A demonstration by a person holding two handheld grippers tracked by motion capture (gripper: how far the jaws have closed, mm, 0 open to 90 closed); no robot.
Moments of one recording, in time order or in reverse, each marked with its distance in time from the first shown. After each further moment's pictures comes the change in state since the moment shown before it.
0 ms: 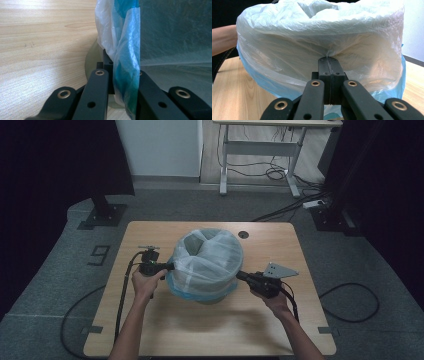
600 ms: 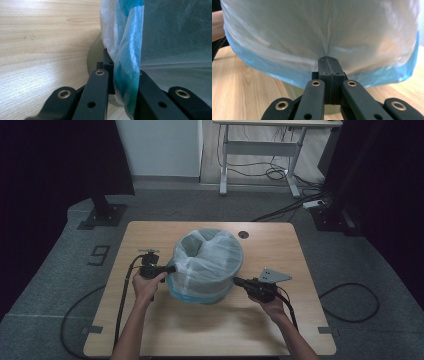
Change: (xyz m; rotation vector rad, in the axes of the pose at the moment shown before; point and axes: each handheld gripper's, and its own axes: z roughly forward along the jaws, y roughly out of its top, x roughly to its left) left arm 0.008 -0.012 0.007 -0.003 -0.005 -0.023; right arm -0.001 -0.031 0.011 0.070 0.005 0.022
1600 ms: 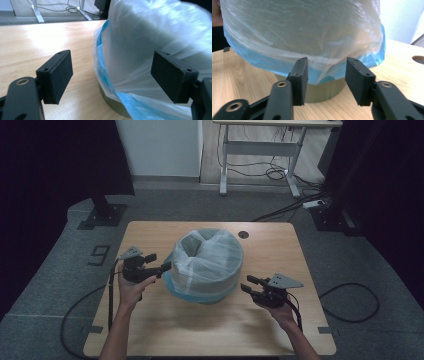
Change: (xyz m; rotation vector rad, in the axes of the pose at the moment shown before) left arm -0.033 -0.005 -0.068 -0.263 0.102 0.267; right arm 0.010 -0.004 -0.033 -0.020 -0.126 0.039
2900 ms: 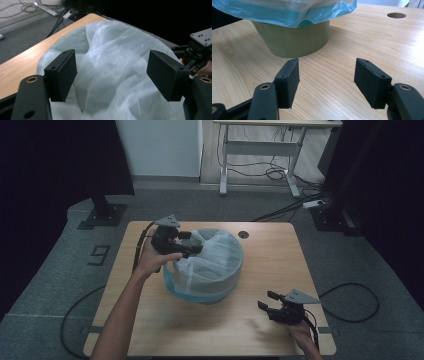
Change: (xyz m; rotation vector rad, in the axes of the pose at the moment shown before) left arm -0.062 0.113 0.060 0.207 -0.217 0.276; right arm -0.006 -0.047 -0.051 0.122 -0.107 0.092
